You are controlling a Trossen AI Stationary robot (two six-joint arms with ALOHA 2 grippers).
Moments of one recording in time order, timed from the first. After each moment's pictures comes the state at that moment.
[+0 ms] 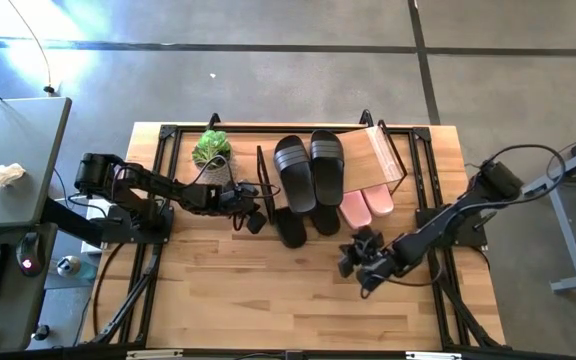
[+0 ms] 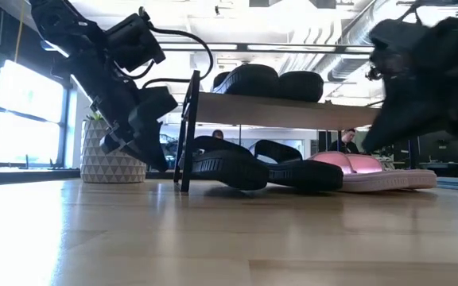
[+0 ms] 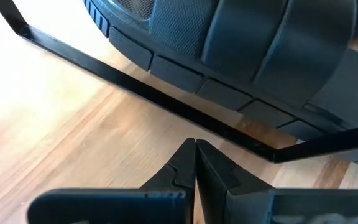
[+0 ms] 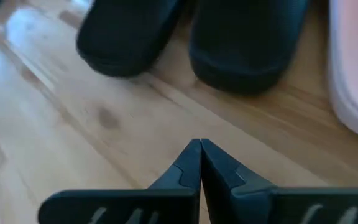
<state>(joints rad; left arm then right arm) 0.16 1.52 0.59 0.00 -0.27 -0.63 0.61 1.53 0.72 -0.30 0.68 1.46</state>
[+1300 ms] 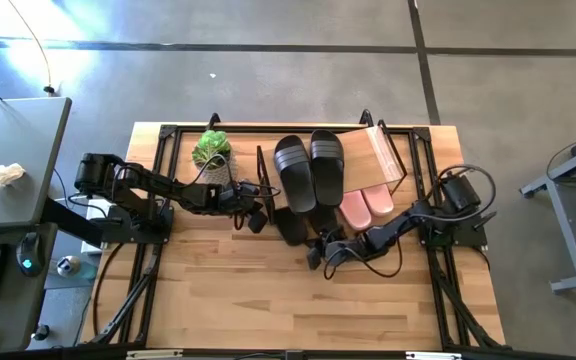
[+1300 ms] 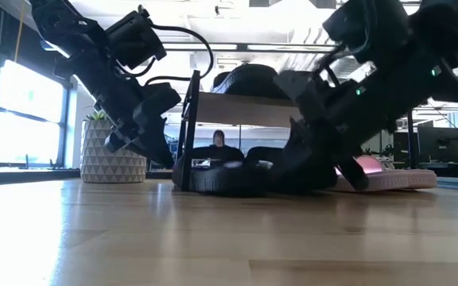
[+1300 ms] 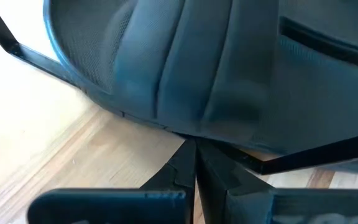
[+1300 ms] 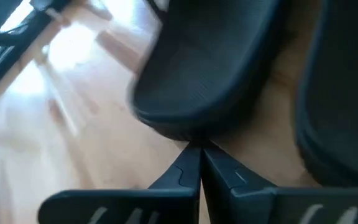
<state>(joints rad) 0.16 1.52 0.59 0.05 -0.26 -0.61 0.34 1.87 0.72 0.44 0.51 1.07</state>
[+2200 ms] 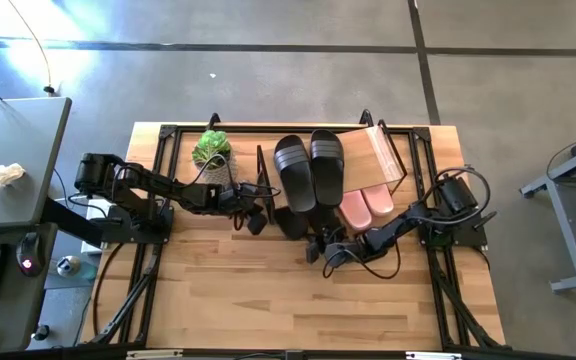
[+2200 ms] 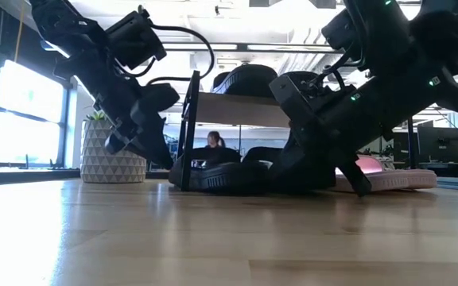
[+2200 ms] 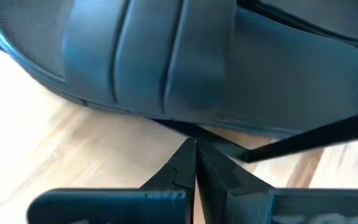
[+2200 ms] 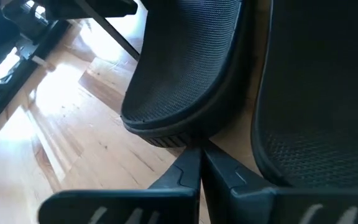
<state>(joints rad) 0.16 1.52 0.59 0.05 -0.21 -0.61 0.35 1.90 0.72 0.46 0.65 1.20</state>
